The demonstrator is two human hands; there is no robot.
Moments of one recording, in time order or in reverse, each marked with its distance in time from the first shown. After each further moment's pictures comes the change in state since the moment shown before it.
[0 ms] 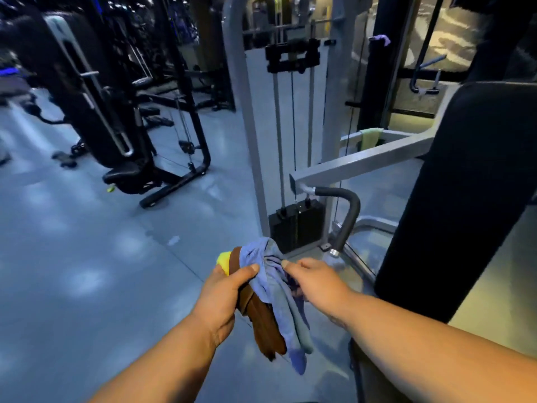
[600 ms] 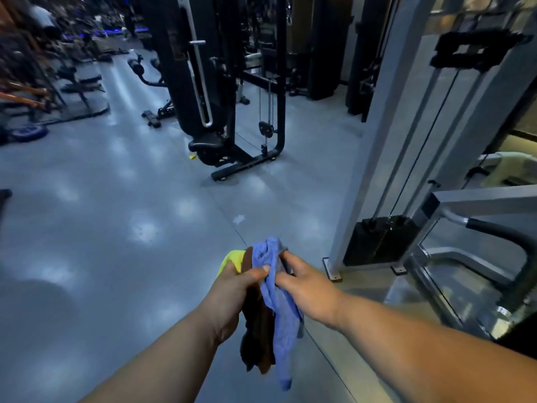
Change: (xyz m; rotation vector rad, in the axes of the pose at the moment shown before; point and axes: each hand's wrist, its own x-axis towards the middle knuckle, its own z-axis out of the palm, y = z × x) left_hand 0.021 0.060 -0.285 0.018 0.039 0.054; right_hand 0.062 -0.122 0.294 -0.142 -0.462 -0.173
